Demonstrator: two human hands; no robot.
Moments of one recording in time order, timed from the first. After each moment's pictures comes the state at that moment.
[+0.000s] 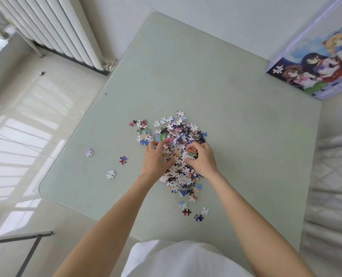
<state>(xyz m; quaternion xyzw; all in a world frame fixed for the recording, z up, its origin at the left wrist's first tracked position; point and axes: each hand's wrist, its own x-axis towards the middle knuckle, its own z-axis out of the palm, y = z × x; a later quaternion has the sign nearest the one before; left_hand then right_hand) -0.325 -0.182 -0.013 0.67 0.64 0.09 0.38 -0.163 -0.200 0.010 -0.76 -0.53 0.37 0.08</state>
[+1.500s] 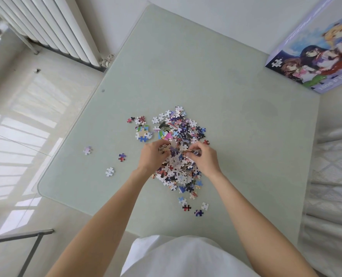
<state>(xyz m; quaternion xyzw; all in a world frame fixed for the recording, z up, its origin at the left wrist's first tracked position) -0.332 -0.172 0.004 0.66 0.62 0.11 0.42 -0.158 -0.210 0.009 -0.77 -0.49 0.38 0.17</state>
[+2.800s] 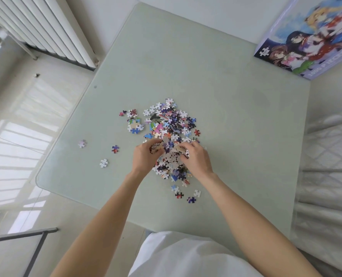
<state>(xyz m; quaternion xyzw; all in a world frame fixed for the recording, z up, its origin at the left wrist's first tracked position) -0.329 -0.213 0.010 0.62 0.64 0.17 0.42 -0.157 -0.250 0.004 -0.73 -0.62 0.26 0.11</state>
